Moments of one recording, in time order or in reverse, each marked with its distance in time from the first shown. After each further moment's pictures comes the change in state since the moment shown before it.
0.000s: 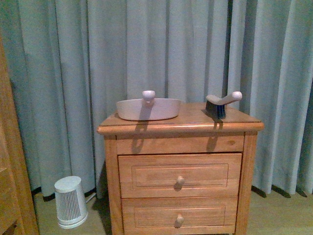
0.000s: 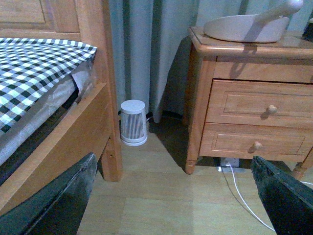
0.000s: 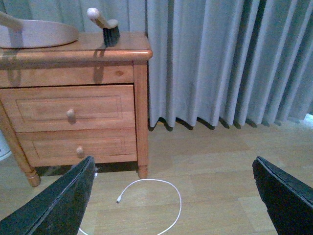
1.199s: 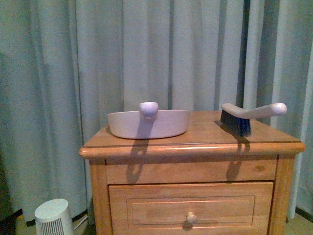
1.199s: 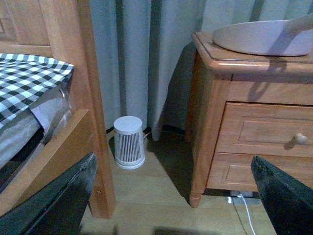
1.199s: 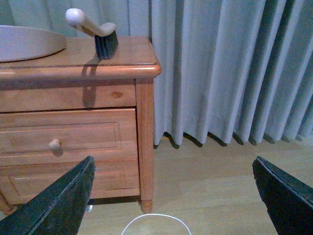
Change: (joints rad) left arm 0.000 0.000 0.000 0.000 0.000 0.000; right arm 0.000 0.000 0.000 0.000 0.000 0.000
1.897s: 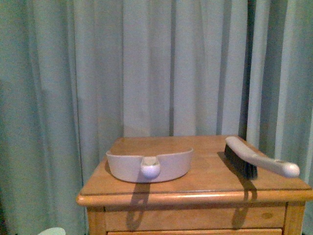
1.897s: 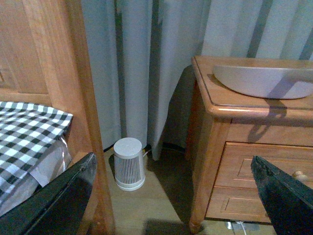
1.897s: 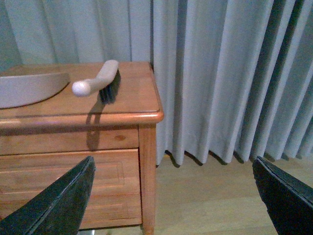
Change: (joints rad) left arm 0.000 0.000 0.000 0.000 0.000 0.000; right arm 0.000 0.000 0.000 0.000 -0.001 0.000
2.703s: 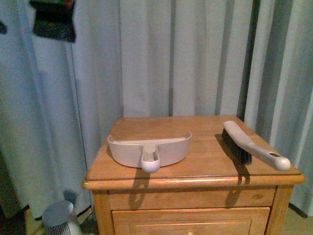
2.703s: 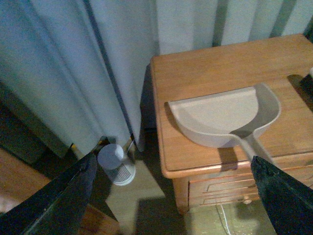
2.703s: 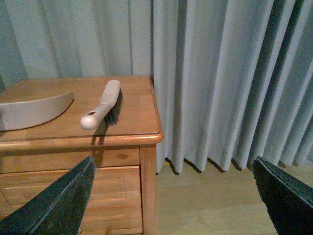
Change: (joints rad) left arm -0.387 1.299 1.165 -0.235 -0.254 0.045; right arm 0.000 0.000 0.000 0.000 0.000 0.000
